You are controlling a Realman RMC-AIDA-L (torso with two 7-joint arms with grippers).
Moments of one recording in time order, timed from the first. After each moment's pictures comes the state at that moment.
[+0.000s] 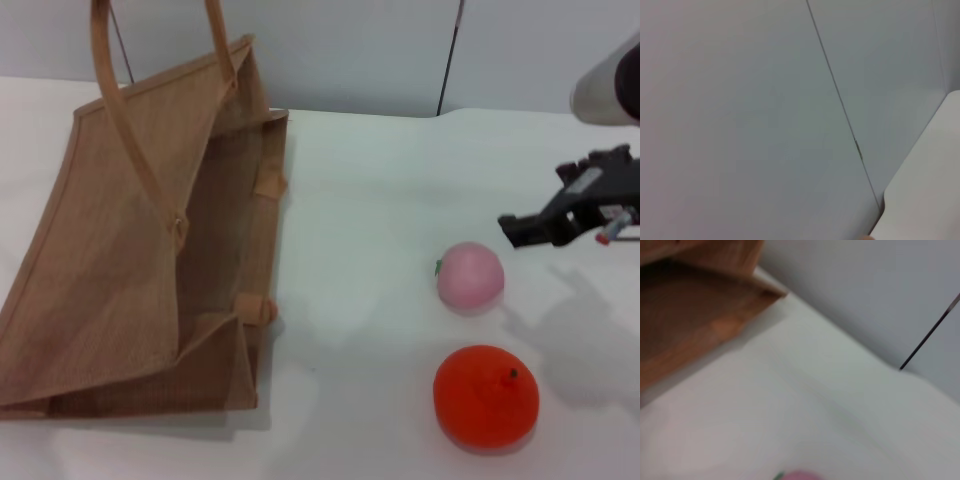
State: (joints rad) left arm -0.71 -2.03 0.62 1.64 -0.81 -1.66 1.23; right arm 0.38 2.02 -1.68 -1.80 0.42 1.32 -0.35
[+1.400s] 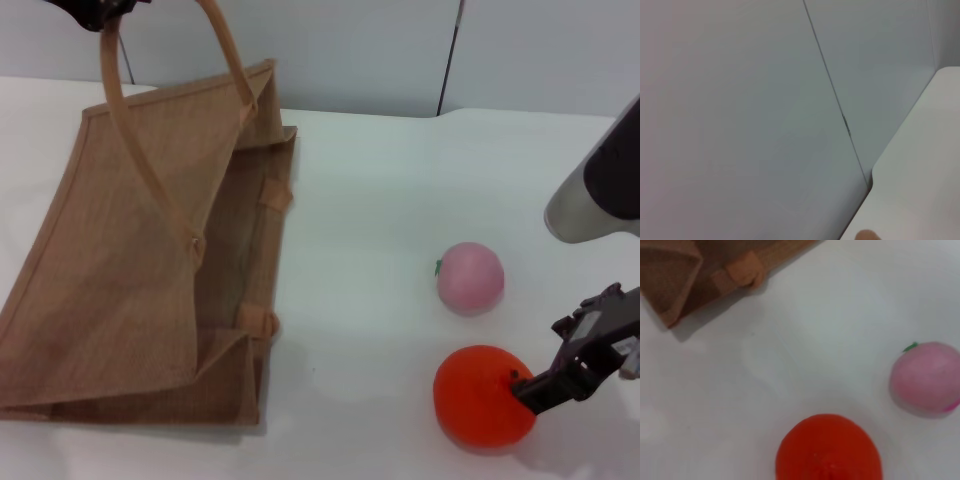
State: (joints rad) left arm -0.70 -2.03 0.66 1.60 -0.77 -1.65 1.25; right arm 0.45 2.01 -1.69 -1.83 0.58 1.78 -0.33
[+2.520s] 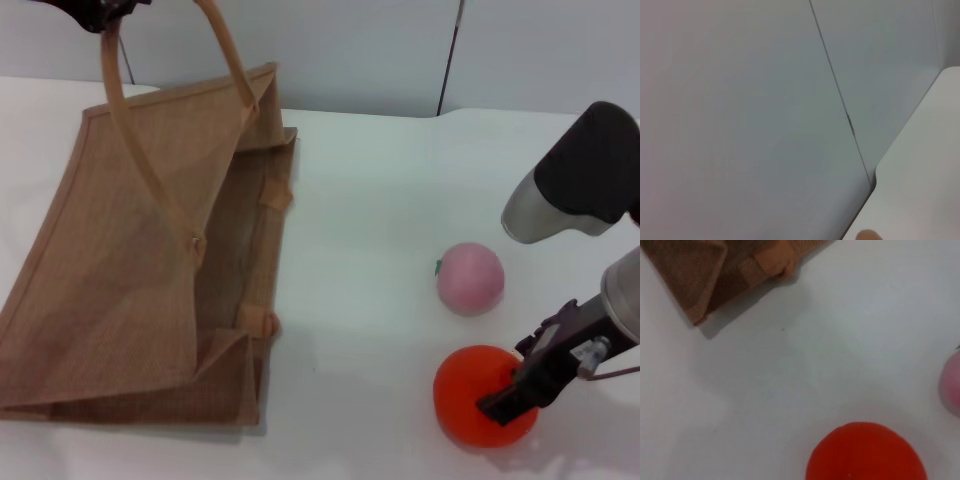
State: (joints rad) left arm -0.69 -2.03 0.66 1.58 -0.77 -1.62 1.25; right arm 0.54 2.02 -1.68 -1.59 0.66 1.71 -0.37
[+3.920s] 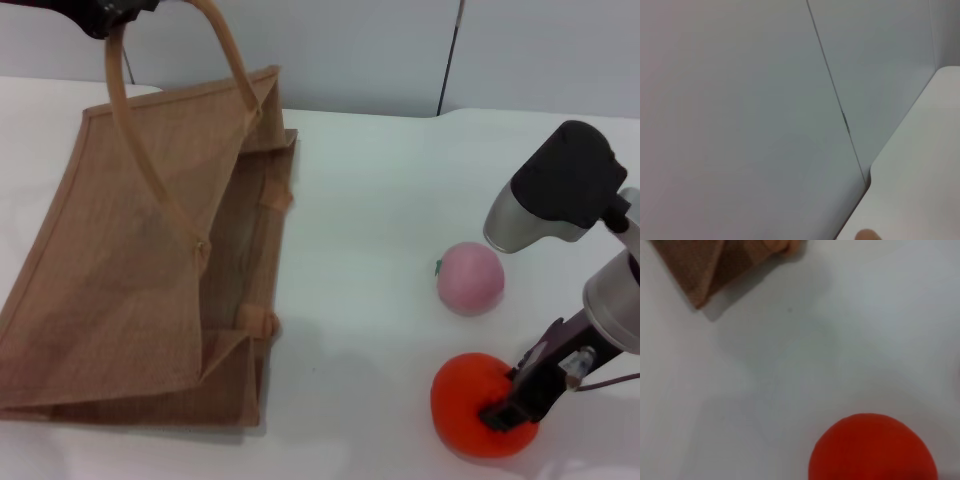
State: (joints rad) left arm -0.70 -2.03 0.67 1.57 -0.77 -1.63 1.25; right arm 0.61 2.02 -1.68 -1.44 0.70 1.70 -0.40
